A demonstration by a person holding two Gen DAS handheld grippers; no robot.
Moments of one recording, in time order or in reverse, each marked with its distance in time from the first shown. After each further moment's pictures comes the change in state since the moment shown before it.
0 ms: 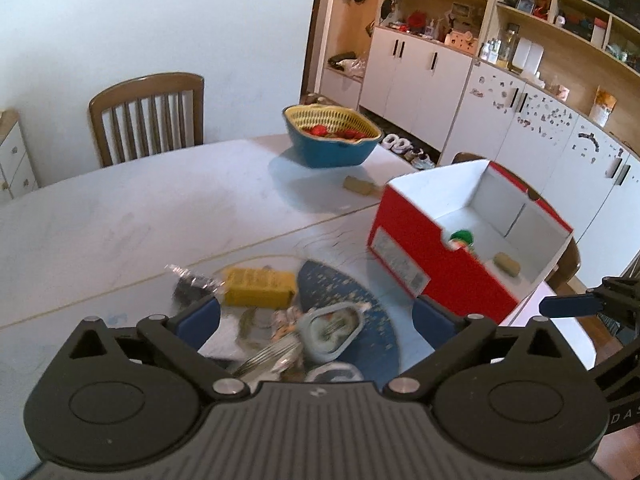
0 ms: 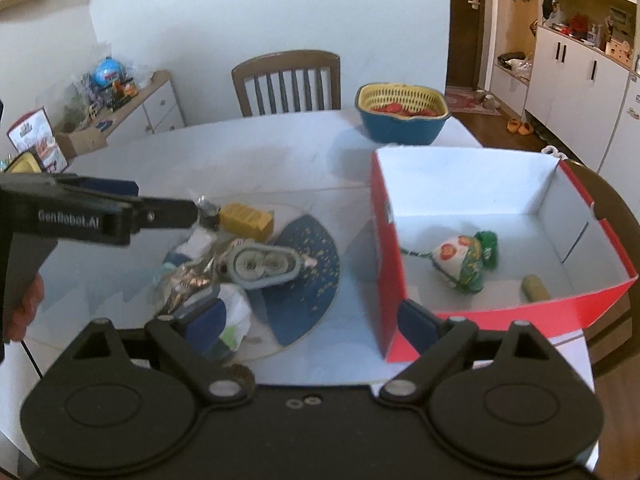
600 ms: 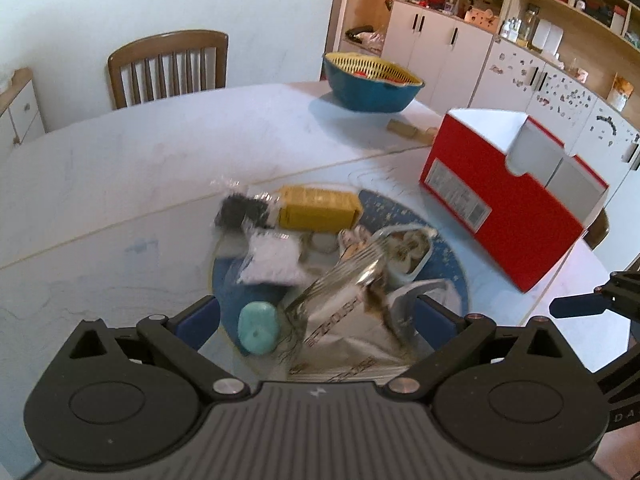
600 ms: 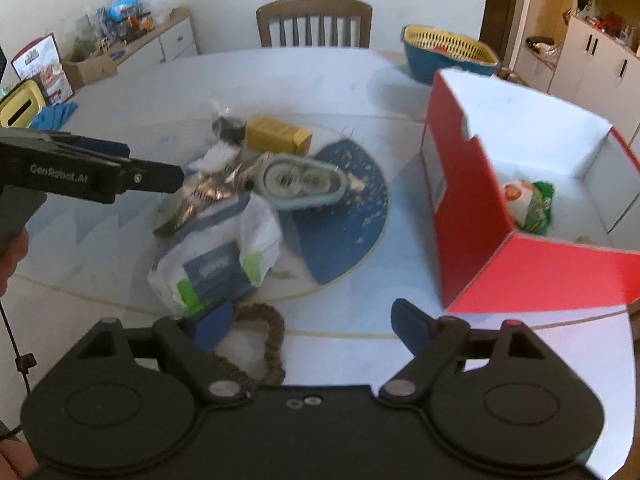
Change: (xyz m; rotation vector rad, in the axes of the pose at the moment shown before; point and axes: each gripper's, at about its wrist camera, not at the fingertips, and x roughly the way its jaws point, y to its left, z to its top) left arm 0.026 0.054 -0.062 -0.024 0.079 0.025; right arm 0.055 0.039 -0.044 -0.086 0.136 0.005
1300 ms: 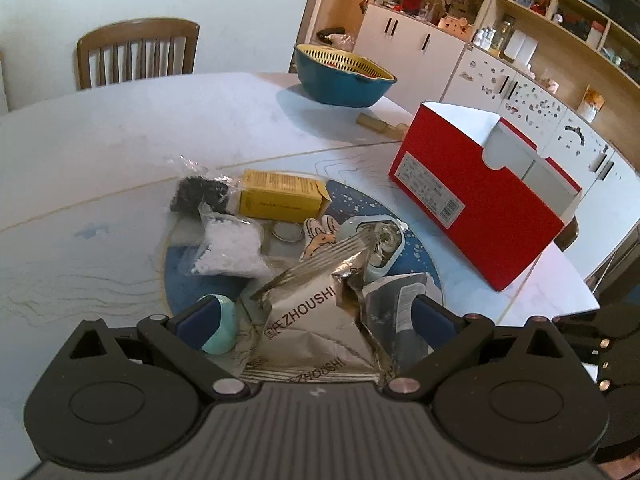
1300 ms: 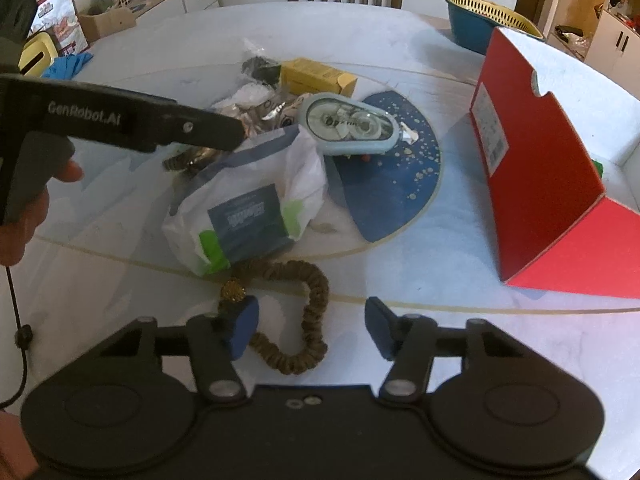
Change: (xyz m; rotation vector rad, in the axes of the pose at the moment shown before) left arm 0.023 0.001 -0.007 -0.039 -0.003 -0.142; right arm 0.033 0.024 -0.010 -0.061 0.102 0.030
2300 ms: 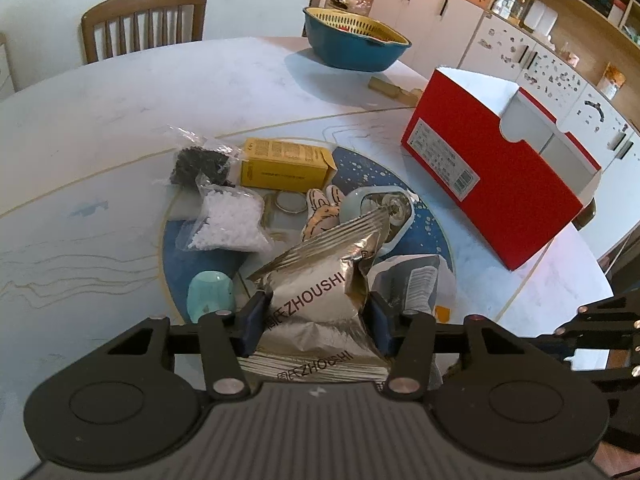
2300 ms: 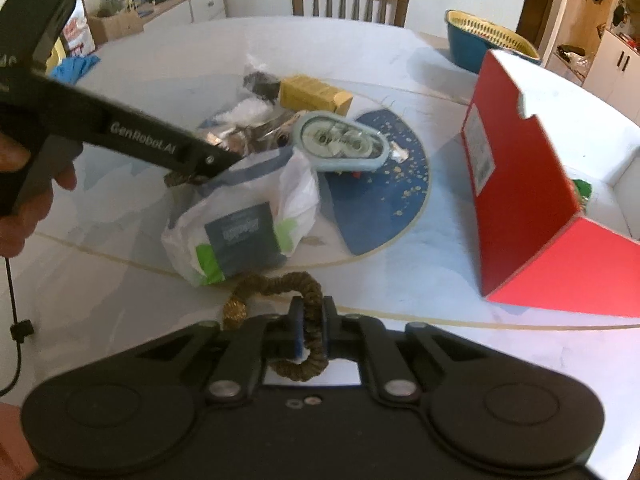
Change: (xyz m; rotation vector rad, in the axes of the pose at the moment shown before) left arm 0.007 -0.011 0.005 -0.004 0.112 0.064; right arm -0.018 -0.010 0.000 -0.030 -0.057 -0.008
